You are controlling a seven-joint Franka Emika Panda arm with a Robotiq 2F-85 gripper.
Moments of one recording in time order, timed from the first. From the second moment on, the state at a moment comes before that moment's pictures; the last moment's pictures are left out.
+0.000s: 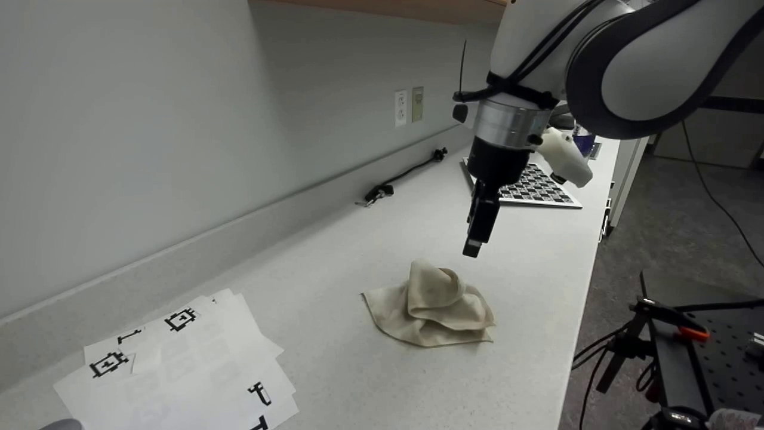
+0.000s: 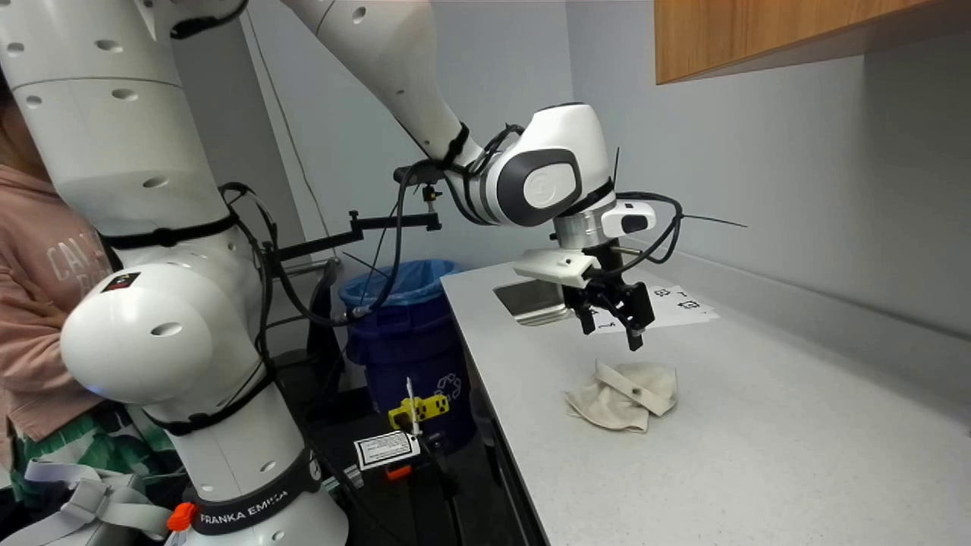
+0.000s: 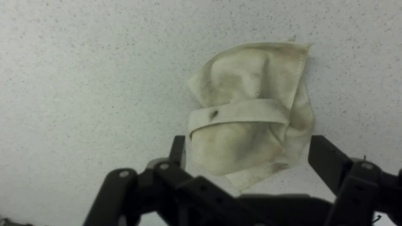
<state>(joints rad) 0.04 0.03 0.04 -2.50 -0.07 2.68 -0.11</state>
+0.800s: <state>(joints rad) 0.05 0.29 0.09 -2.43 -0.02 2.93 -0.15</state>
